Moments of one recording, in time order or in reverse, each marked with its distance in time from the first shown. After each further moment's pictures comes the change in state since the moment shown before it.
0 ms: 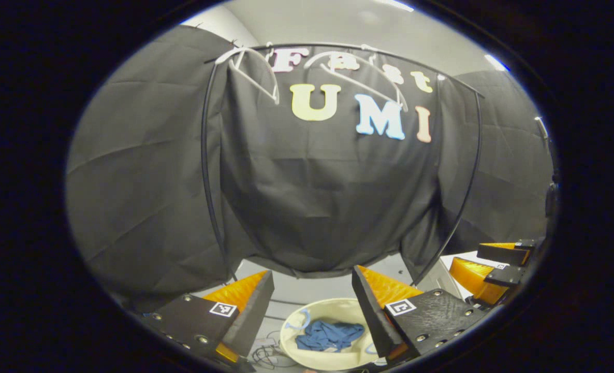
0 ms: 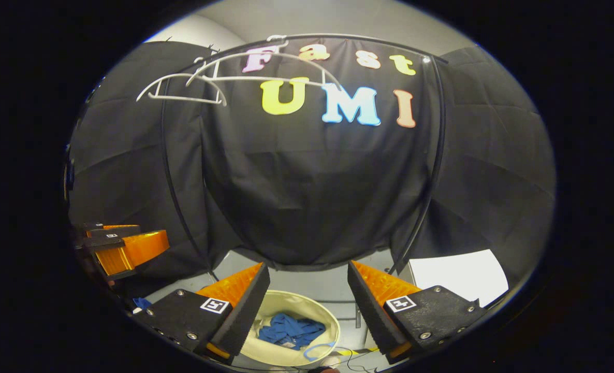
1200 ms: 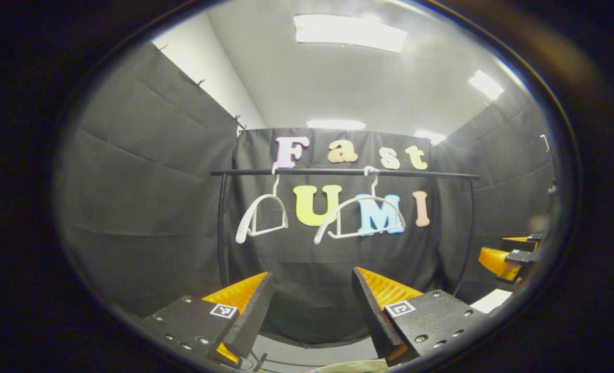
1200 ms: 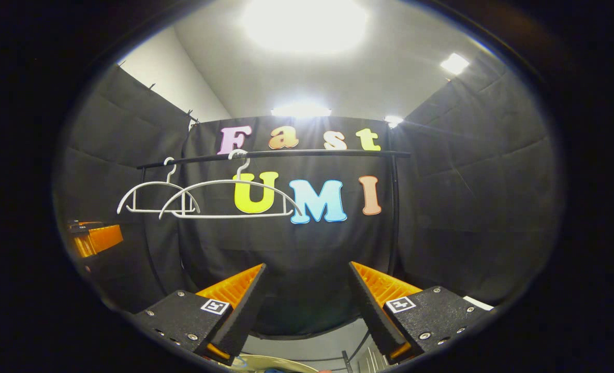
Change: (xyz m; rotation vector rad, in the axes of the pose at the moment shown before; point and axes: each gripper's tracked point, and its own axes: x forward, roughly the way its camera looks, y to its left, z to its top) left arm -0.074 0.025 0.219 0.038 -0.483 0.025; right arm -0.068 -0.050 0.195 0.047 -0.442 -0.139
